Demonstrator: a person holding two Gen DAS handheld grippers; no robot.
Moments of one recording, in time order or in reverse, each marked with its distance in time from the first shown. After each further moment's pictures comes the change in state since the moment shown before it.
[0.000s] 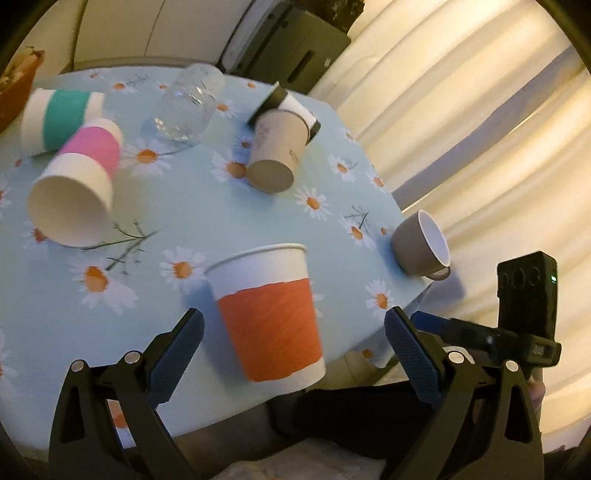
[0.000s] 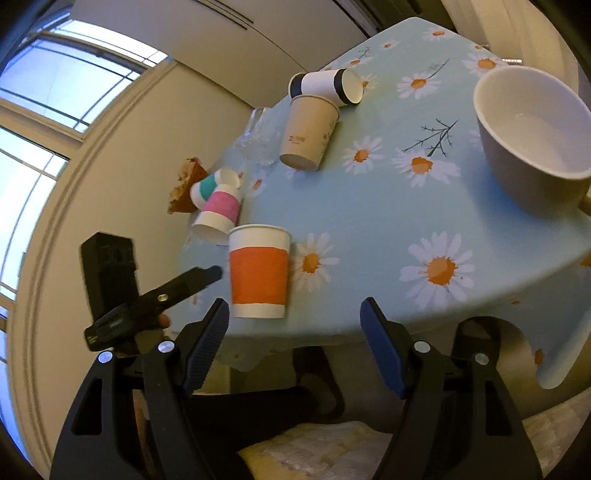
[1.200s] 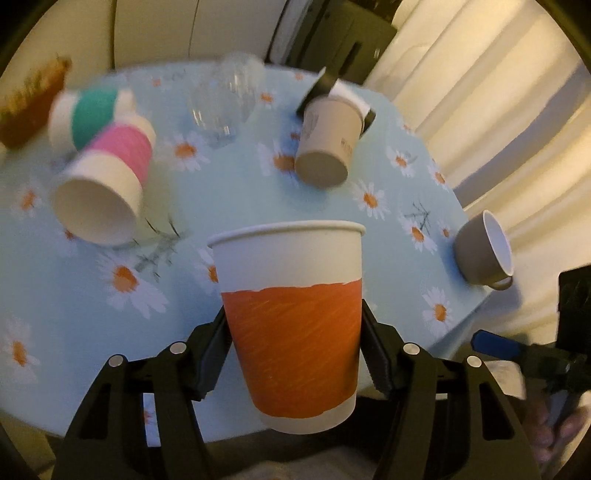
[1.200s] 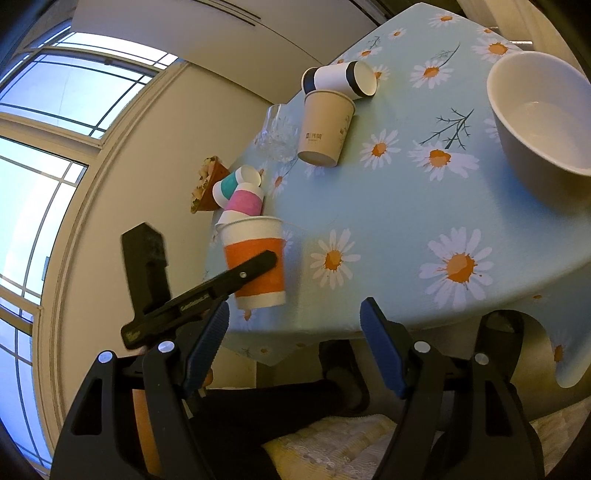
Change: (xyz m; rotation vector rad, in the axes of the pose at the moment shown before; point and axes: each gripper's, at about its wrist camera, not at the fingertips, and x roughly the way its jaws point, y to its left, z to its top) left arm 0.013 -0.008 0.000 0.005 -0.035 0.279; right arm -0.001 -0.003 0.007 0.036 0.035 0.103
